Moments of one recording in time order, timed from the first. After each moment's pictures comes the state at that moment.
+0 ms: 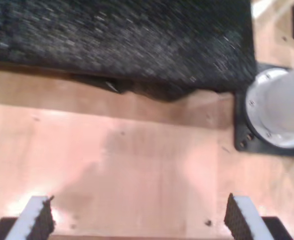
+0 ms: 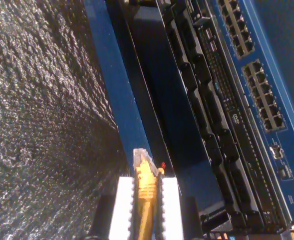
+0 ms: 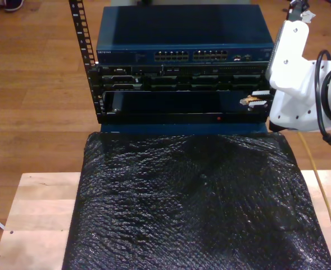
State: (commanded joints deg) left arm 47.9 -10.3 -60.4 -13.1 101.1 -227.1; right arm 10.8 -39.3 -31.7 34.6 28.8 -91.8
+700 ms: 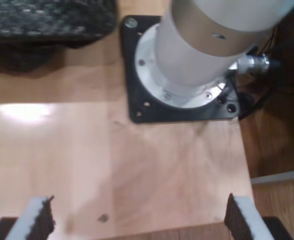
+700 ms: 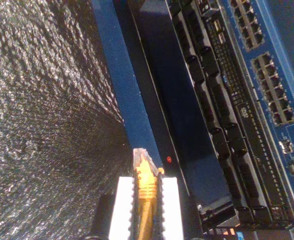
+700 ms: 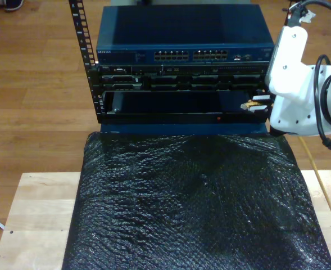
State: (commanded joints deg) left arm 66.1 -20.8 -39.0 -1.4 96.5 -200.2; right arm 10.7 -39.4 -31.0 33.9 28.8 -91.8
